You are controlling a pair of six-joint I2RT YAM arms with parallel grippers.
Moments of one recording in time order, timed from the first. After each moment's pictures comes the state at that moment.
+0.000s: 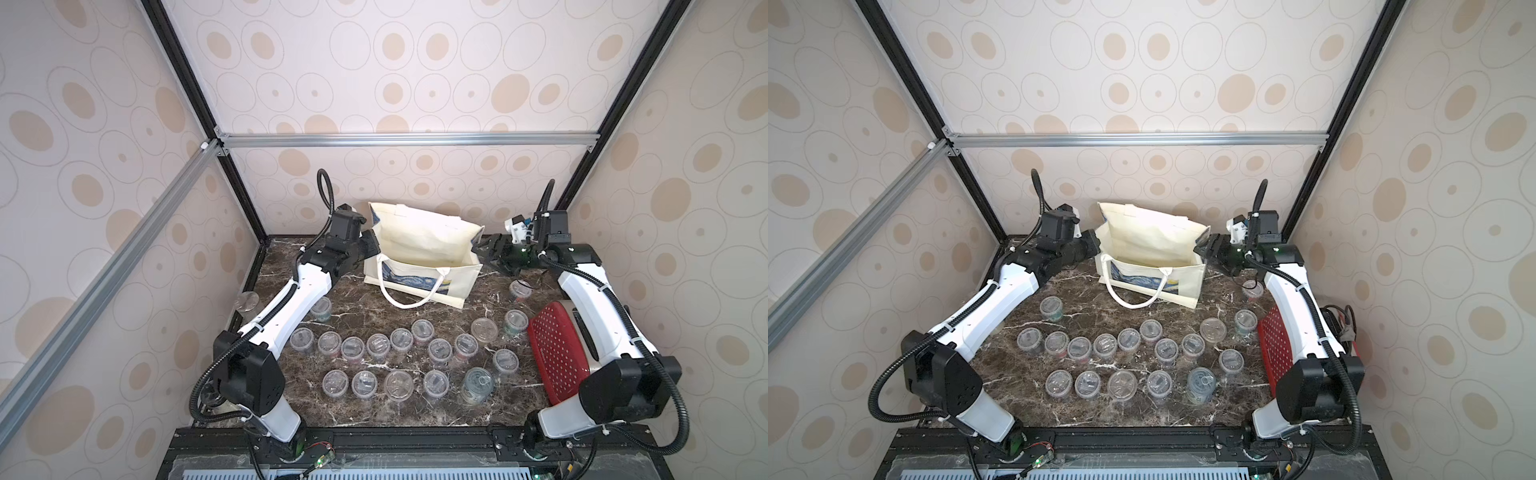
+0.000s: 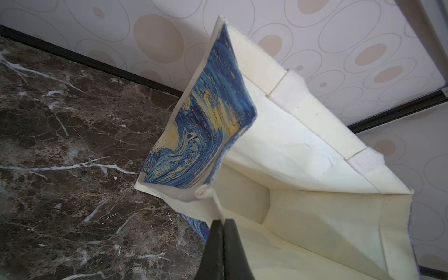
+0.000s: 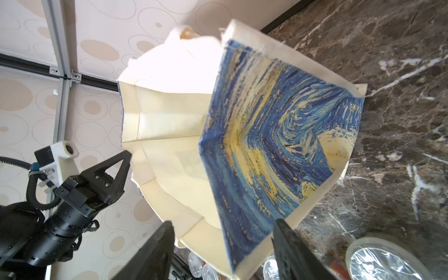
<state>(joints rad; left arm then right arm) -0.41 1.62 1.56 -0.48 -0.02 -0.67 0.05 1.50 1.54 -0.79 -0.62 0.59</state>
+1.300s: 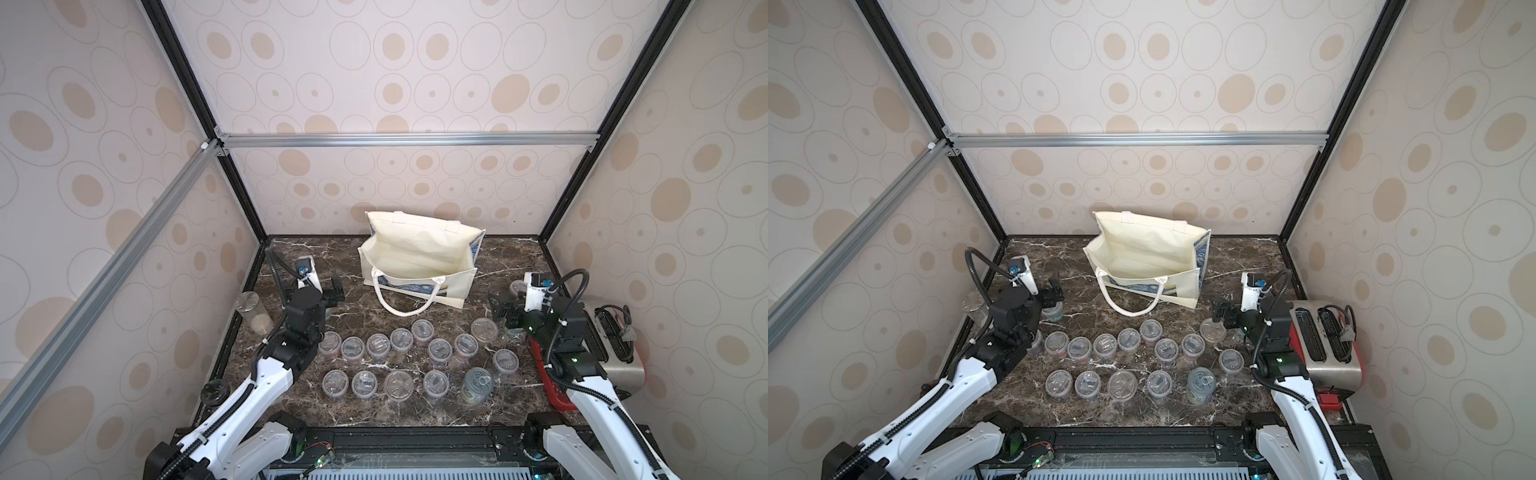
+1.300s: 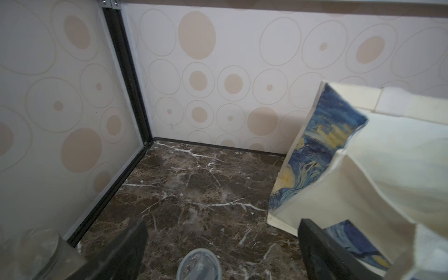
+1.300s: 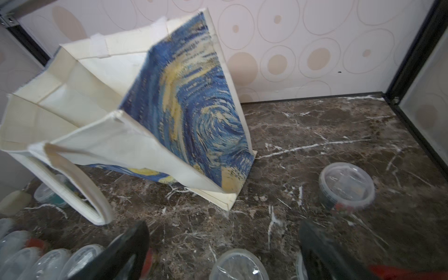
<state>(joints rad) -0.40 0.91 0.59 0.14 -0.56 -0.13 0.06 0.75 0.51 -0.08 -0.20 0.16</state>
